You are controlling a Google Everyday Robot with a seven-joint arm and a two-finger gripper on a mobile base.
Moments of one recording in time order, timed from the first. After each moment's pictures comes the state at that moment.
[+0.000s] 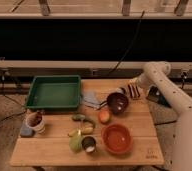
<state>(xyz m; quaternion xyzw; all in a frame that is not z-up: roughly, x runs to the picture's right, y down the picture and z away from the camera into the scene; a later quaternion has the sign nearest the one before) 0.292 0.018 0.953 -0.16 -0.14 -0.44 0.87</state>
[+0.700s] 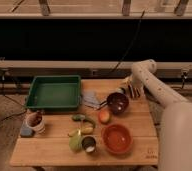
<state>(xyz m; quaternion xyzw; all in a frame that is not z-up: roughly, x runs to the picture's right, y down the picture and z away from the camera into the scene) 0.268 0.006 0.983 -0.17 -0.10 -0.50 0.84</state>
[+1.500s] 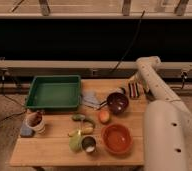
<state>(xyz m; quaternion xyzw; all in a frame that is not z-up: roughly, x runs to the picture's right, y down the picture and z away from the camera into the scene) 0.327 0.001 1.000 -0.23 -0.10 -0.47 0.85</state>
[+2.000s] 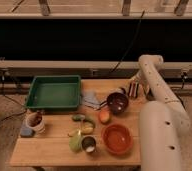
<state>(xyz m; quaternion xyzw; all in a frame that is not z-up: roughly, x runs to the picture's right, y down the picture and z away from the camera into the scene) 0.318 0.013 0.990 -0.24 -0.14 -0.45 0.85</state>
